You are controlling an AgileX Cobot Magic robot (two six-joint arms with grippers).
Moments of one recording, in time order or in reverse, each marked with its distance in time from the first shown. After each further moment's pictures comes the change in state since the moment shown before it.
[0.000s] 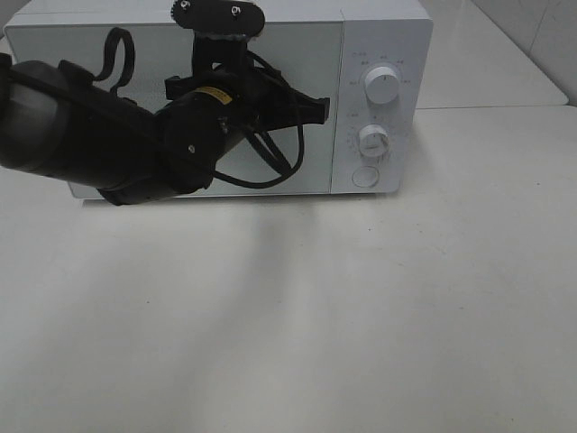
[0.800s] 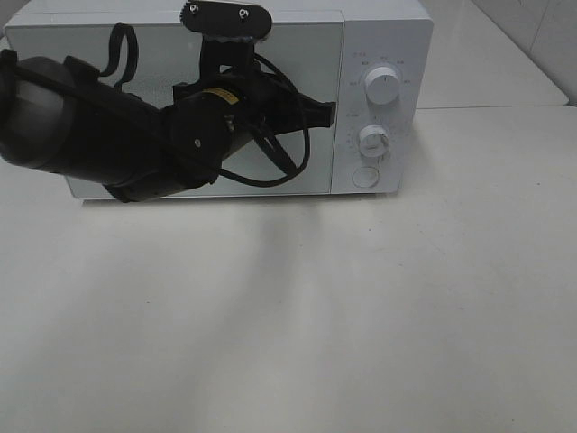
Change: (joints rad) left arm -0.017 -0.001 -0.017 -0.034 0.066 0.010; right arm 0.000 0.000 0.000 0.000 0.000 0.000
